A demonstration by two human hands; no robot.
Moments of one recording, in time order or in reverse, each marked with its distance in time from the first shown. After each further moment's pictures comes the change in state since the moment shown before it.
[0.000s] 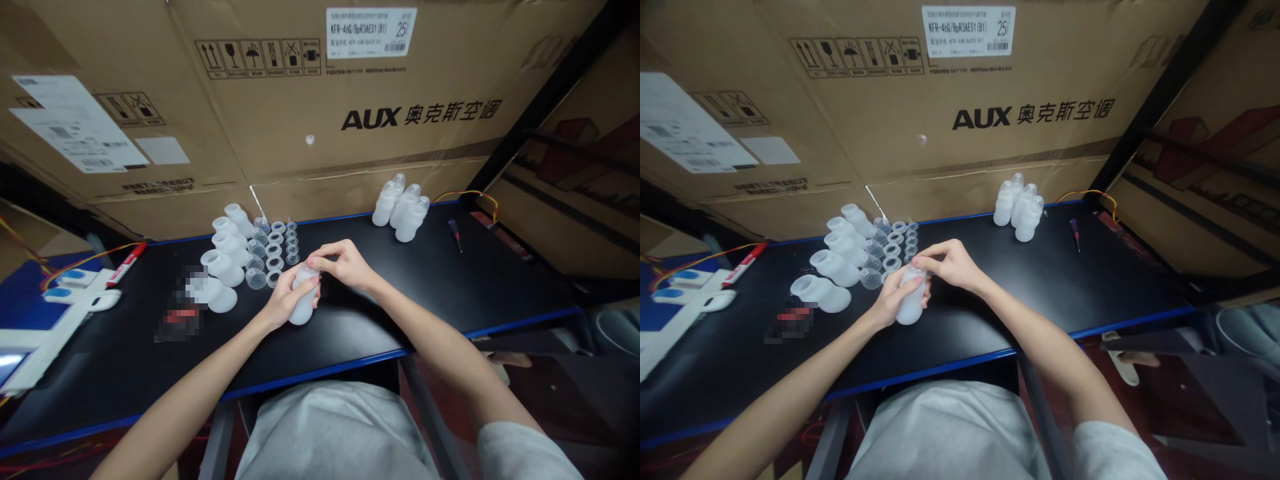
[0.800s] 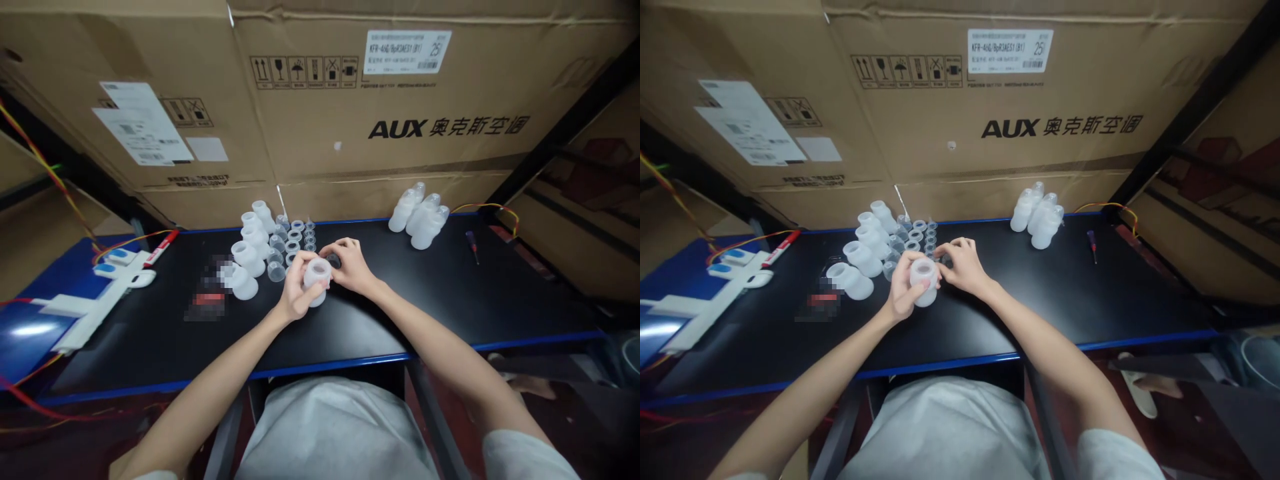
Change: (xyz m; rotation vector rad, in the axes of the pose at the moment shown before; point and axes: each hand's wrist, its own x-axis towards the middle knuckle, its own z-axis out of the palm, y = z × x) left_hand -0.009 0.006 -0.004 0.173 0.113 0.404; right_hand 0.010 0.043 0.011 -0.786 0.064 -0.241
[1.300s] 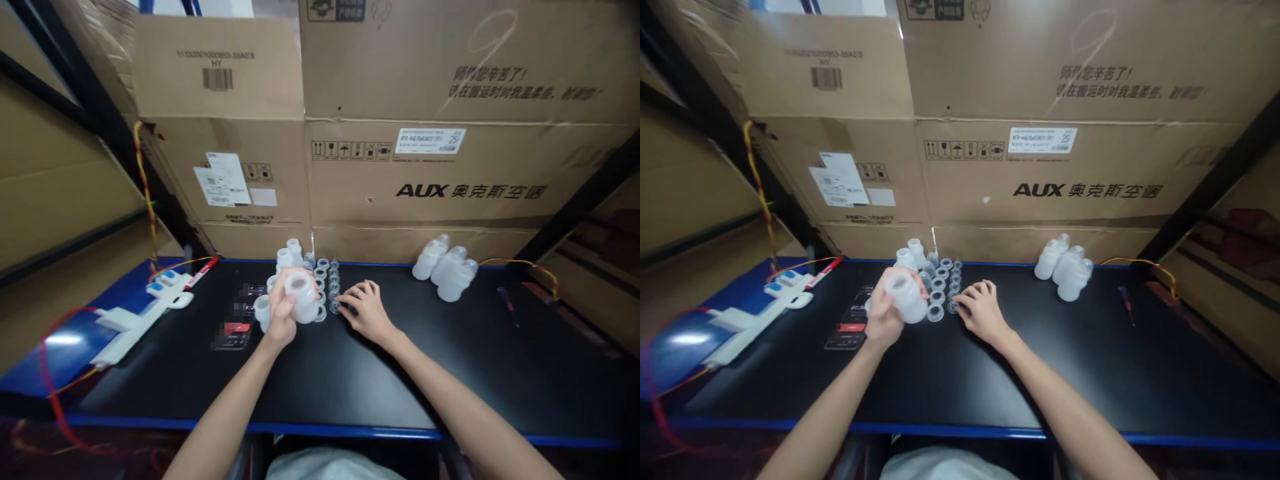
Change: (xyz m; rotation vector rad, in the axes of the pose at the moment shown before) left_hand 0.013 0.045 -0.055 0.005 0.322 0.194; right_hand 0.001 0.014 0.026 -0.289 -0.010 -0.181
